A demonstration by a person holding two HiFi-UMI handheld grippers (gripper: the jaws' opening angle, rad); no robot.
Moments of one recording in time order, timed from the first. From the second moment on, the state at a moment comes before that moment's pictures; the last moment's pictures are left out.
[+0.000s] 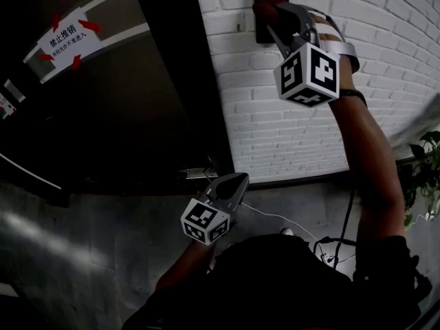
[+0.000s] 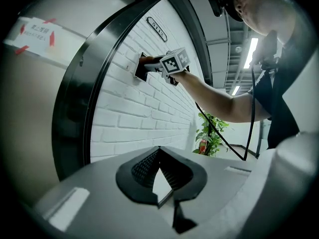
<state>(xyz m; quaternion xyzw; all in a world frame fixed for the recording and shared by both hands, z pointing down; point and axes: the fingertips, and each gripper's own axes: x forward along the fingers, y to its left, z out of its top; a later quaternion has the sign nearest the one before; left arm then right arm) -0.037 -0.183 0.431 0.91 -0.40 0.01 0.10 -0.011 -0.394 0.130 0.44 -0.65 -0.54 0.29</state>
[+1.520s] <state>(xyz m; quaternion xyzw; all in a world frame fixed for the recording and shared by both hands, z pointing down) -0.047 -0.182 0.426 0.91 -0.40 0.01 0.10 -0.007 -0.395 0.225 0.41 -0.67 -0.51 0.33</state>
